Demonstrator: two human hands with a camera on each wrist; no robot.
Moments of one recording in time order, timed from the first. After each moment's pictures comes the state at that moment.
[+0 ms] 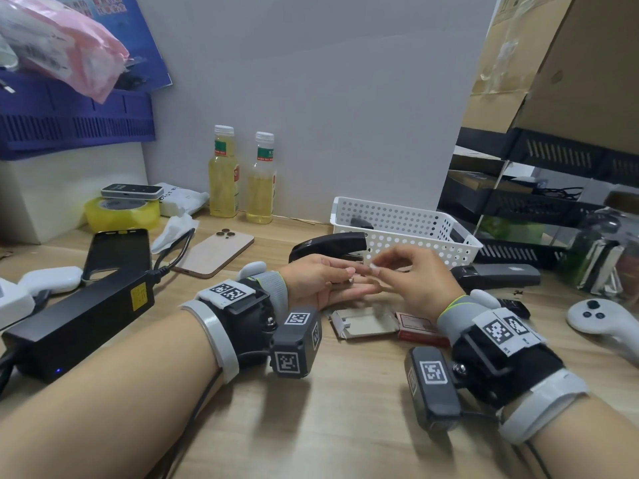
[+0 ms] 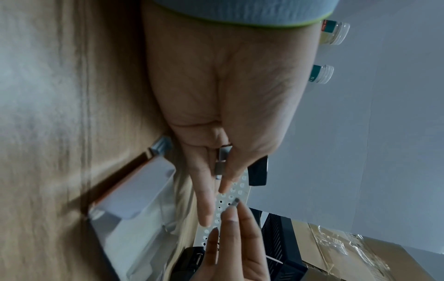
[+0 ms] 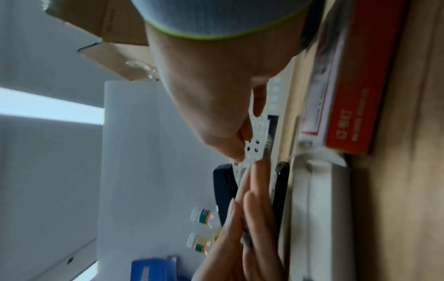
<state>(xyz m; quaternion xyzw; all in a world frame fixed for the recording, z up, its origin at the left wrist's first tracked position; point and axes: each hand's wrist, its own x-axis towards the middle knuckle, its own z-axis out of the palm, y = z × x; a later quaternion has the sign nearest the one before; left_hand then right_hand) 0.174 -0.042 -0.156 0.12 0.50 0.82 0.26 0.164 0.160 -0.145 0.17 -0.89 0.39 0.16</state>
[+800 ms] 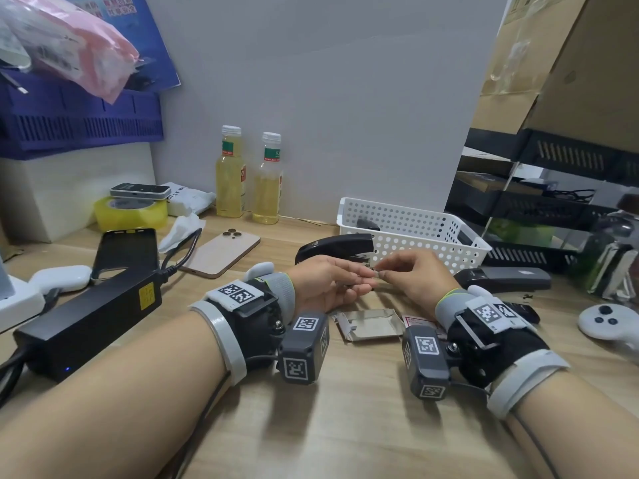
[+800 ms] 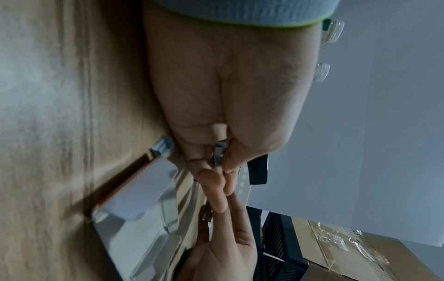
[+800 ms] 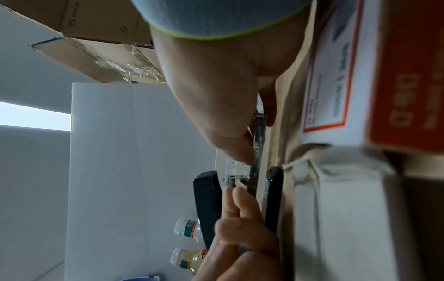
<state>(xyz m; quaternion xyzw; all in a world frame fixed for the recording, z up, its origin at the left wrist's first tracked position) 0.162 -0.041 -0.162 0.08 0.55 0.80 0.23 0.132 0.162 -0.158 0.12 -0.90 0.40 0.10</state>
